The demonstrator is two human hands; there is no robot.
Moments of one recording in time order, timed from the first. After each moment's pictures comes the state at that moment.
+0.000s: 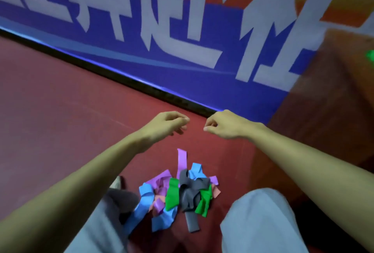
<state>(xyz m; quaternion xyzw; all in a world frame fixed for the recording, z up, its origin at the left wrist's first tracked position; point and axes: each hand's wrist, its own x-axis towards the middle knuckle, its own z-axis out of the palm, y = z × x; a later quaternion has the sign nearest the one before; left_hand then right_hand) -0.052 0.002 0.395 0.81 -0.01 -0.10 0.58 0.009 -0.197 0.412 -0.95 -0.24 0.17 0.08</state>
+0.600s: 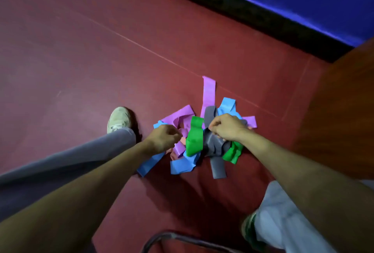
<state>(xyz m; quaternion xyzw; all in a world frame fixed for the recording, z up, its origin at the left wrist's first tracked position) -0.030 0.043 0.080 0.81 0.20 -0.33 0.44 0.043 -0.152 0.065 -0.89 -0.04 0.40 0.24</state>
